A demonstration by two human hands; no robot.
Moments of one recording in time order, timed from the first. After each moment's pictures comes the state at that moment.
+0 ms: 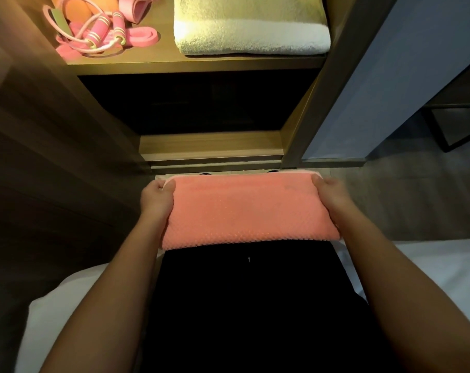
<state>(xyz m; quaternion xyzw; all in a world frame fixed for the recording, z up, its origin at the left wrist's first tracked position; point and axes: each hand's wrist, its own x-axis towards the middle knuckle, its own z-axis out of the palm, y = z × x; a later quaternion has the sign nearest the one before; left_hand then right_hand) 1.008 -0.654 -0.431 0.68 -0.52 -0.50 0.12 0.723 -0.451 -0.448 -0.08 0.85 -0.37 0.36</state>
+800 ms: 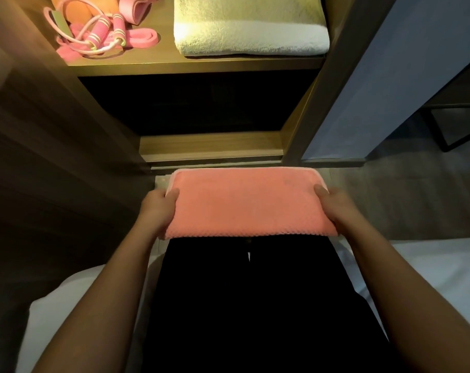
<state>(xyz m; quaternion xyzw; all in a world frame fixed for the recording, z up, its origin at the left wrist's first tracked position) 1.019 -0.656 -0.426 0.64 -0.61 -0.47 -0.04 0.731 -0.434 -0.441 -0.08 0.87 -0.28 0.39</state>
